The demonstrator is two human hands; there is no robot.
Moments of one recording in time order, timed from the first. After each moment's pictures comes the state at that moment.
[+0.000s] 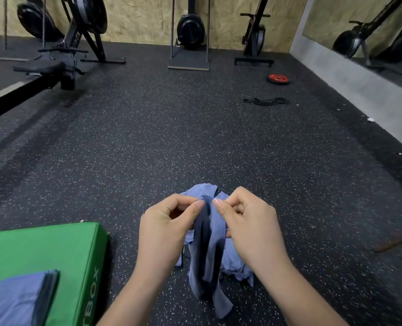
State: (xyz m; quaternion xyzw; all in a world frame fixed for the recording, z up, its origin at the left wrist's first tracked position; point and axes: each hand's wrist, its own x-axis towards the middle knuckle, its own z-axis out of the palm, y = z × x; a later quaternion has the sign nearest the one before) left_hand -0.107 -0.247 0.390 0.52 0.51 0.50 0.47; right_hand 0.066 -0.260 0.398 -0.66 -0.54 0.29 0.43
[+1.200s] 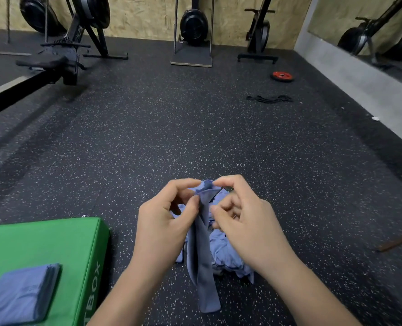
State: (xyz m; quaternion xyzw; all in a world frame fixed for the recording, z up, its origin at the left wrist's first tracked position) left_hand -0.115 -0.248 0.399 0.61 0.50 0.51 0.34; right_hand 0.060 -0.273 0.428 -0.60 -0.62 0.33 0.38
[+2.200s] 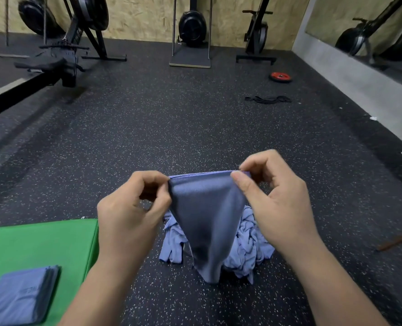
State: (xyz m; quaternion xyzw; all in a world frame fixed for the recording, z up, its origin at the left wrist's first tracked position) left_hand -0.147 -0.244 0.421 0.65 0.54 0.53 0.09; right_hand 0.089 -0.265 0.459 -0.55 -0.63 0.20 0.51
